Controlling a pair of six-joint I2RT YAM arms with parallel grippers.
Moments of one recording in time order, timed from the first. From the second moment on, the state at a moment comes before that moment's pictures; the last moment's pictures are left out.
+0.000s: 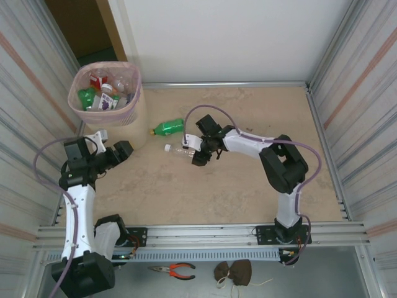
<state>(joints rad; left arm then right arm) 0.26 0.81 0.74 -0.63 0.71 -0.37 0.71 1.90 1.30 -0.44 -0.26 -0.61</state>
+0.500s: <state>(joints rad) -0.04 0.88 0.74 -0.31 0.71 -0.56 0.80 1.52 0.97 -0.05 -0.29 -0.15</state>
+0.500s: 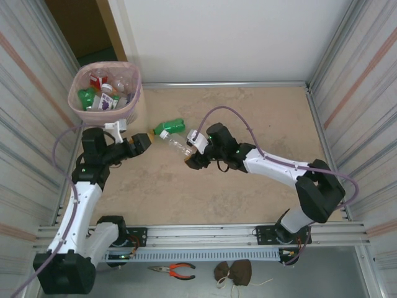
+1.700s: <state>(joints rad) -0.30 1.14 1.08 -0.12 0.60 -0.66 0.83 1.30 0.93 0.10 -0.28 -0.06</state>
